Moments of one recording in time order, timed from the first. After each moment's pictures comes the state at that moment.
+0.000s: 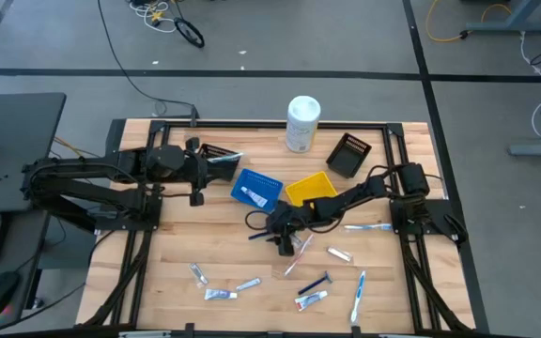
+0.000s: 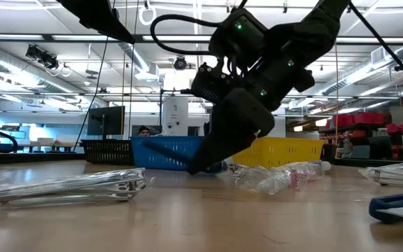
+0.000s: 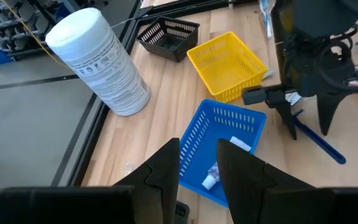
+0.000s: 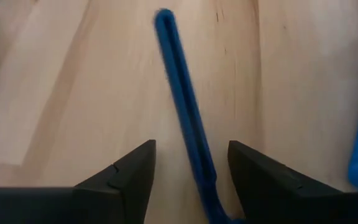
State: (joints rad) left arm 0.07 0.88 0.86 -0.51 -0.24 0.20; right arm 0.13 2.01 1.05 0.13 -0.05 0.03
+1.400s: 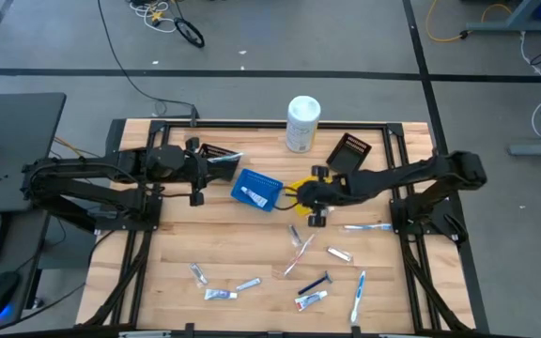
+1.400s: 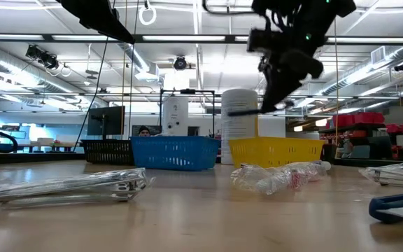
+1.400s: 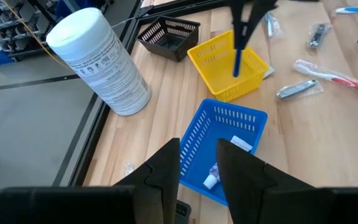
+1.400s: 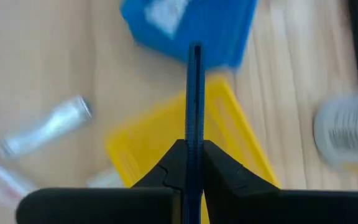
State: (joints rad) left arm 0.07 0.88 0.86 -0.51 -0.24 0.22; right arm 0.05 1.54 1.05 -0.62 0.30 -0.02
